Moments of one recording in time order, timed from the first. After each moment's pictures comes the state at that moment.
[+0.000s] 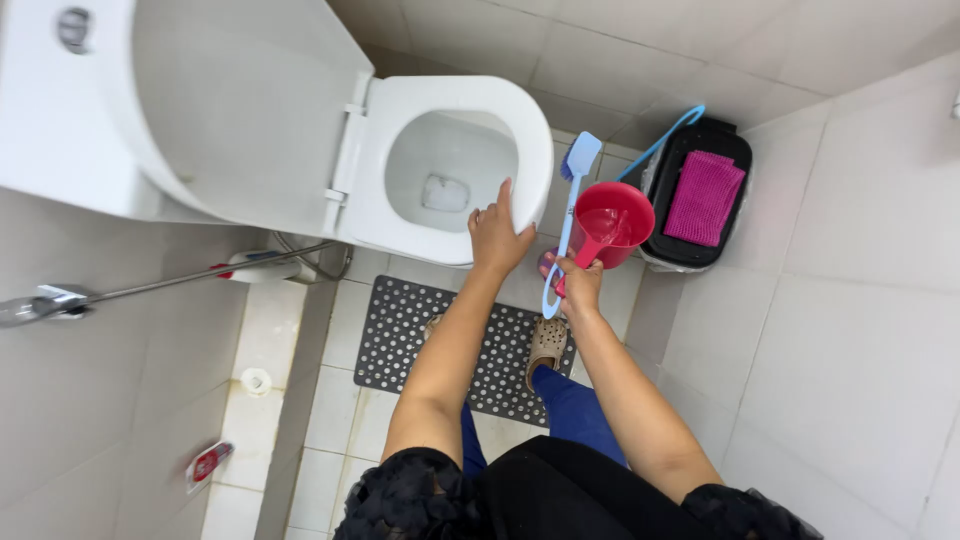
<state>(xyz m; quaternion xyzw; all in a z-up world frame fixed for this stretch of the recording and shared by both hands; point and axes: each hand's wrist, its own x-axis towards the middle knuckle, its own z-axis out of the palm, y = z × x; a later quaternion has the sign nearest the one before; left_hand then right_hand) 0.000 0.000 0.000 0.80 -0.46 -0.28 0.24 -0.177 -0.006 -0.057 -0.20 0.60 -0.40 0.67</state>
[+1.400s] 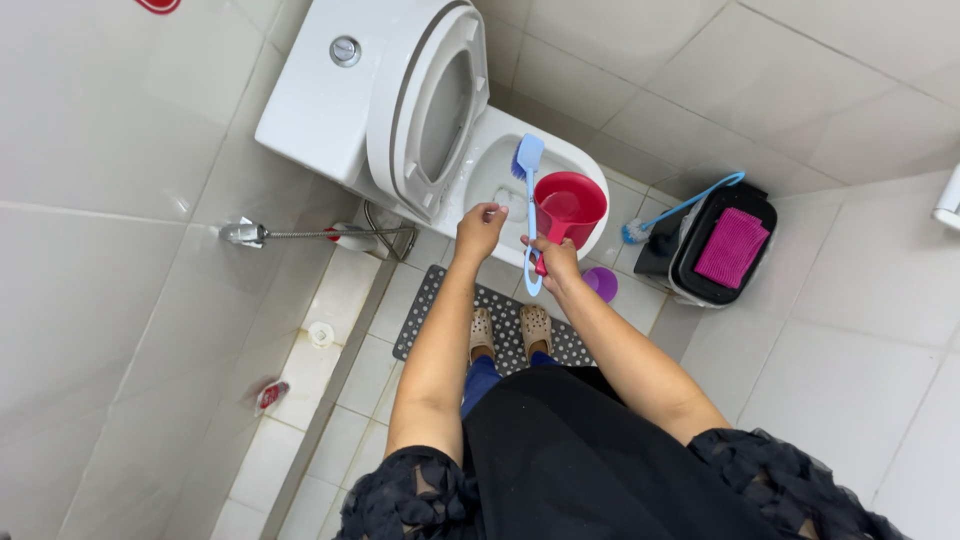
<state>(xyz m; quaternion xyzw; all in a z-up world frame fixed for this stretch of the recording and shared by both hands) 0.170 0.101 0.057 0.80 -0.26 -0.31 0.45 0.010 0.034 0.075 -0.27 0.53 -0.24 0.77</state>
